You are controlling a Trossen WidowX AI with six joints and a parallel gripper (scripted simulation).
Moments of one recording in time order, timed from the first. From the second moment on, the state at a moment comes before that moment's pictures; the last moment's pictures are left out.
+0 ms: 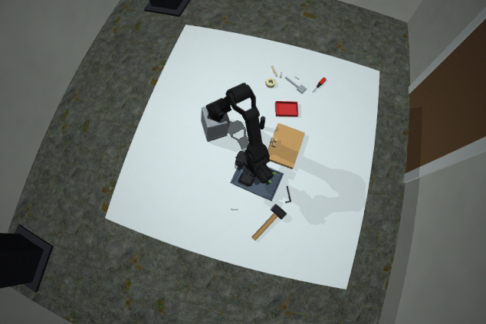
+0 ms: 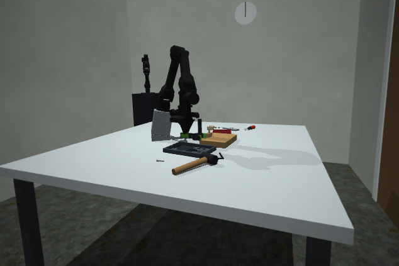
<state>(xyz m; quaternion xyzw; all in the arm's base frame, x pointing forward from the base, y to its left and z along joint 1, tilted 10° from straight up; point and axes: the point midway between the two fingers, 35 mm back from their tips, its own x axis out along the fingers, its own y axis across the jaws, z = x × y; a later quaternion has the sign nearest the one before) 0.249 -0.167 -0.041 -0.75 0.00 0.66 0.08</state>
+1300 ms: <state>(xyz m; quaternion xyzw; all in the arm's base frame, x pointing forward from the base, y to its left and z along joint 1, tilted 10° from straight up) 0.243 -0.169 -0.013 -0.75 0.00 0.66 0.08</state>
